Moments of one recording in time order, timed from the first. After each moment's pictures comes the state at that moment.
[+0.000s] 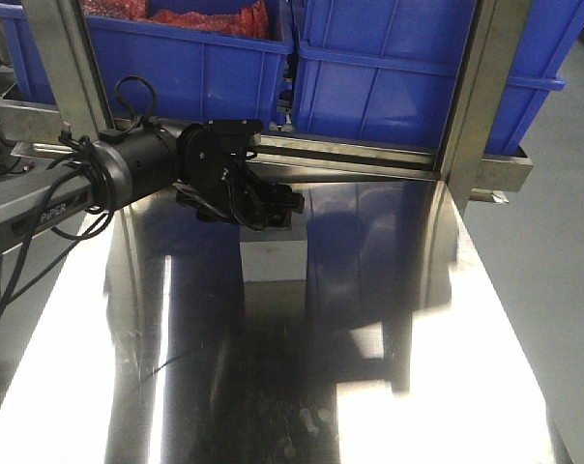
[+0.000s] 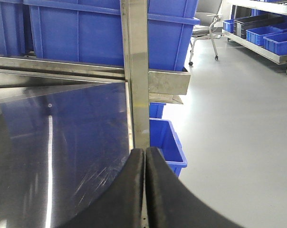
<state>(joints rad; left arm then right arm) -0.44 2.15 -1.78 -0.13 0.68 -0.21 -0.08 -0.02 0.03 0.01 0.22 0.01</state>
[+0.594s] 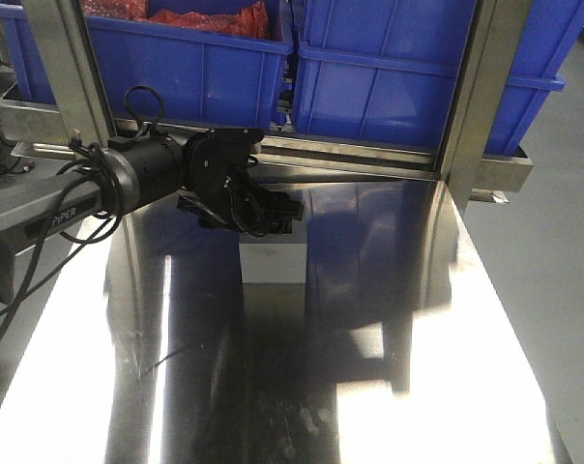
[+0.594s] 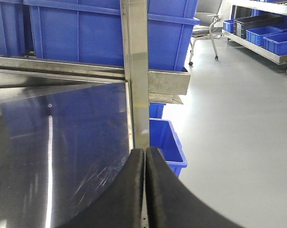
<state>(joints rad) -0.44 2.18 -1.79 -0.11 0.68 -0.22 -0.08 -0.02 0.03 0.01 0.22 0.01</state>
